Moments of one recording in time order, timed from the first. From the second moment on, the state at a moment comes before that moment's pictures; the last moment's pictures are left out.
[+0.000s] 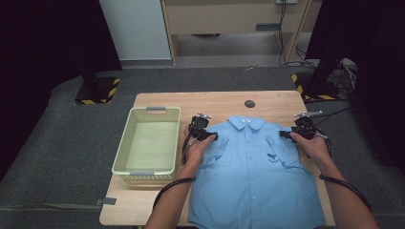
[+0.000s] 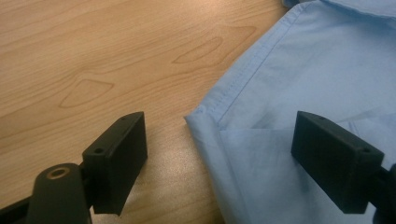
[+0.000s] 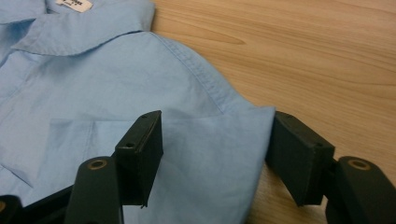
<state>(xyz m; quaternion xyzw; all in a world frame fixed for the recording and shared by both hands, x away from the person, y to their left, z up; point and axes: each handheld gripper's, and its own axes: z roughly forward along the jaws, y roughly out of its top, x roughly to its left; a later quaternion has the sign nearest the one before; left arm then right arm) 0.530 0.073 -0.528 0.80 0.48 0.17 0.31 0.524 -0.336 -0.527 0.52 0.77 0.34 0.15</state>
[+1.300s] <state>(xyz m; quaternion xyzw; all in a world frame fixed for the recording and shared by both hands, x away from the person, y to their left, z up) 0.516 0.058 -0.525 0.82 0.44 0.15 0.34 0.523 -0.309 -0.523 0.48 0.80 0.32 0.15</state>
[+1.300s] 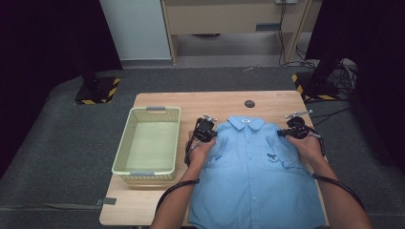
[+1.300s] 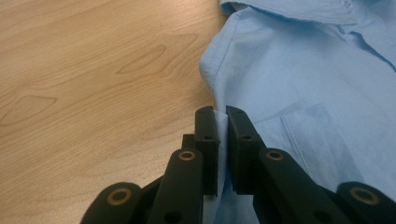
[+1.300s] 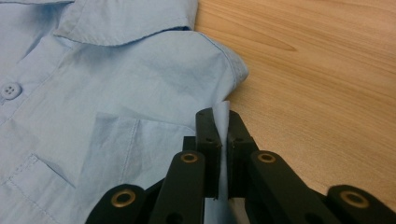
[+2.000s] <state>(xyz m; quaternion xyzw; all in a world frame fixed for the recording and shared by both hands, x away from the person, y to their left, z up) 0.517 0.059 -0.523 0.82 0.45 0.15 0.34 0.525 -0.308 -0.522 0.48 0.80 0.32 0.15</state>
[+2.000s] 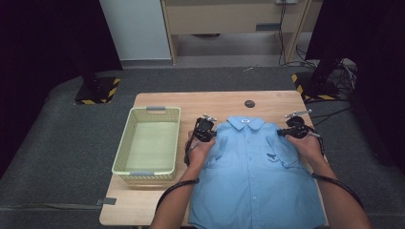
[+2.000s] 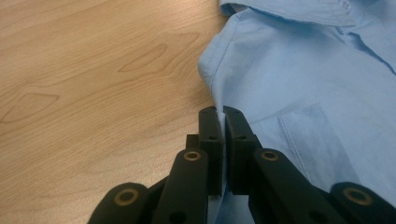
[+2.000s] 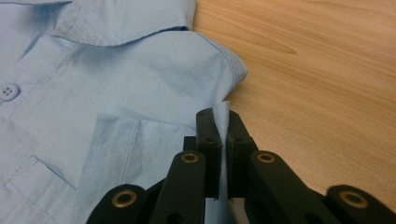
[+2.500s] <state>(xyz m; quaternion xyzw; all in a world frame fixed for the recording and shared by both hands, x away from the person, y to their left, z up) 0.516 0.060 -0.496 0.81 0.44 0.18 0.35 0.527 -0.302 -0.496 0.47 0.80 0.33 0.17</state>
